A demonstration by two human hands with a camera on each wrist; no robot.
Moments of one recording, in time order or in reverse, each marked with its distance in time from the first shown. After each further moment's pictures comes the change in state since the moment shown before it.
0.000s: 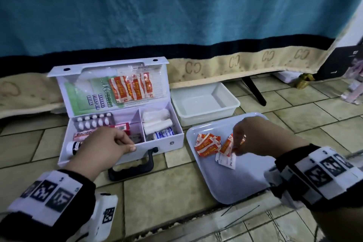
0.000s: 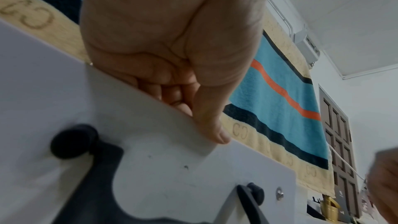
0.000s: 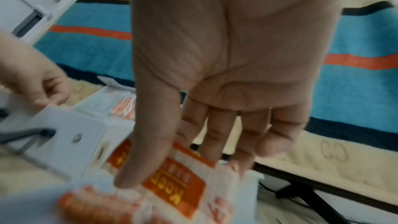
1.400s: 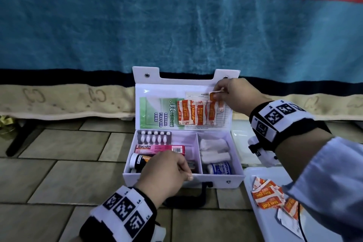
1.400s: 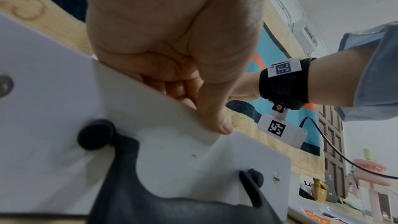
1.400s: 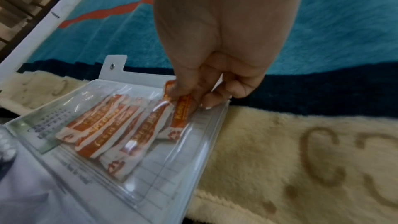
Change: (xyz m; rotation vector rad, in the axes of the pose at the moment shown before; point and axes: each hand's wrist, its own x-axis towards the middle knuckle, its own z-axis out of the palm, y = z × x) left_hand 0.002 -0.008 0.004 -0.128 0.000 -0.034; right_hand 0.151 -0.158 -0.089 0.226 0.367 -0.360
